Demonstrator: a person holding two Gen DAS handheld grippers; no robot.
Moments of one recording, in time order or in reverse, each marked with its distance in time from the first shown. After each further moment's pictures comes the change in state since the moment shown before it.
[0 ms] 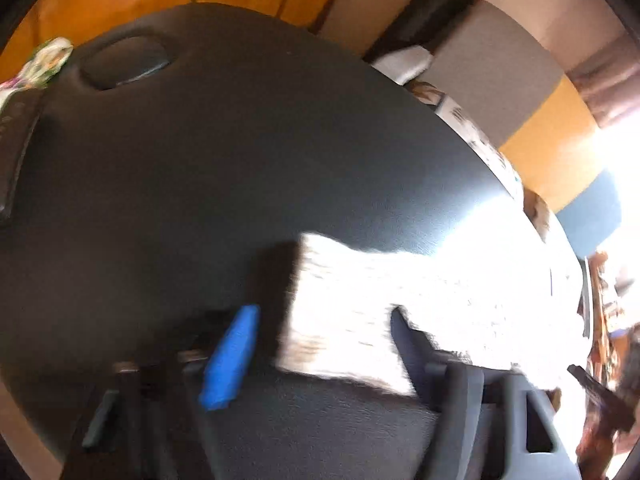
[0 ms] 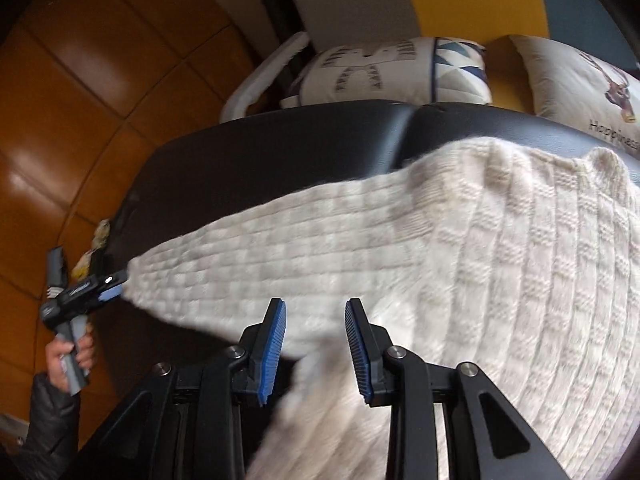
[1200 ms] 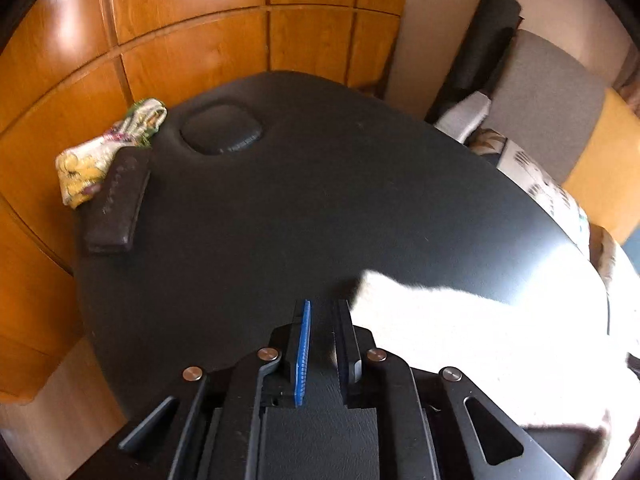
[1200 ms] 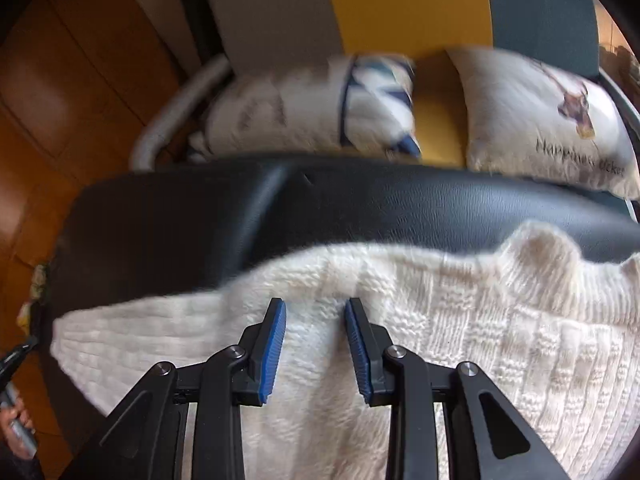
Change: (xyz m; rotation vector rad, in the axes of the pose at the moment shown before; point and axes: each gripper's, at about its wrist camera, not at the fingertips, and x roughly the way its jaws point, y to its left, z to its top) left arm -0.063 -0.009 -0.020 -0.056 -0.216 0.322; right arm 0.015 -0.076 0.069 0.047 -0.066 -0.174
